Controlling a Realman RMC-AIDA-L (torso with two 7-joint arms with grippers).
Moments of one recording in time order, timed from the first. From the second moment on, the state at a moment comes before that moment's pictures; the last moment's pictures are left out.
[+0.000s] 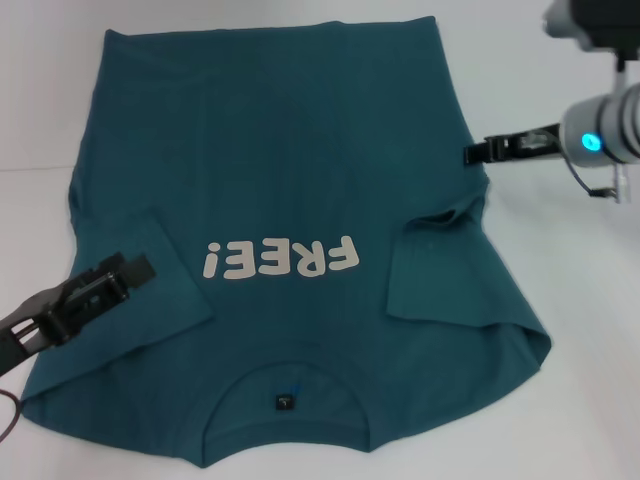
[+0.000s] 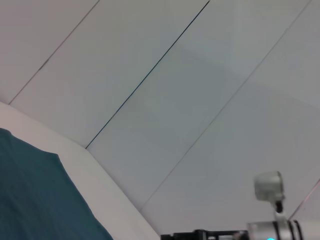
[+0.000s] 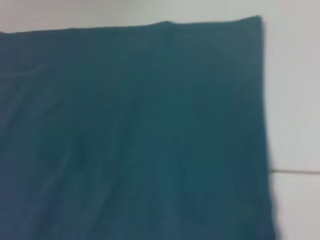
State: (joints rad) left arm -0.36 -2.16 0.37 0.64 1.82 1.71 -1.66; right arm 0.85 2.03 -0.97 -0.73 -2.65 -0.78 2.71
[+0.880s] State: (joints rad) left arm -0.32 -2.08 0.30 0.87 2.10 1.72 -2.45; right arm 0.50 1.93 -0.69 -0.68 -1.69 -1.55 2.36
